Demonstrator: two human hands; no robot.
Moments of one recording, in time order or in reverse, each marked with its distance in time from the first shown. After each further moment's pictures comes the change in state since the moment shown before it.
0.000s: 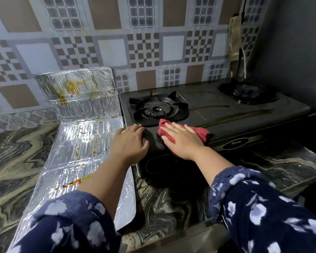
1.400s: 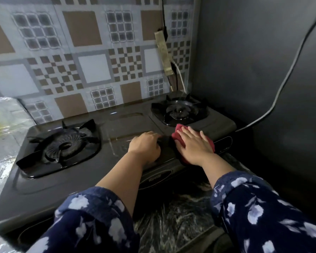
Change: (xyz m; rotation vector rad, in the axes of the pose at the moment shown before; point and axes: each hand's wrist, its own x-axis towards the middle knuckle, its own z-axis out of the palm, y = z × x) left_hand 0.180 0.297 0.026 -0.216 -0.190 0.162; right_hand -0.034 0.321 -0.060 0.009 0.063 0.348
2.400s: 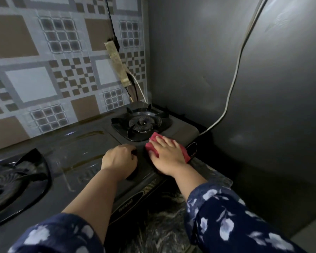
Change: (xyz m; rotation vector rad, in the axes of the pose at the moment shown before) left_hand 0.049 0.014 0.010 0.018 0.004 0.071; right_hand 0.011 0.012 -0.006 0.048 0.058 0.157
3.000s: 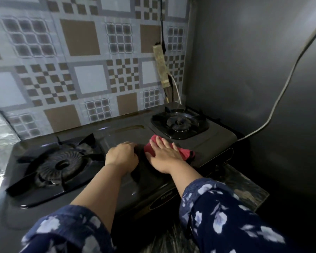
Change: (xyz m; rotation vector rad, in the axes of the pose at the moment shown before) left_hand -0.044 -0.098 -0.029 0.002 0.040 -0.179; right_hand 0.013 -0.123 0.024 -0.050 -0.209 -0.107
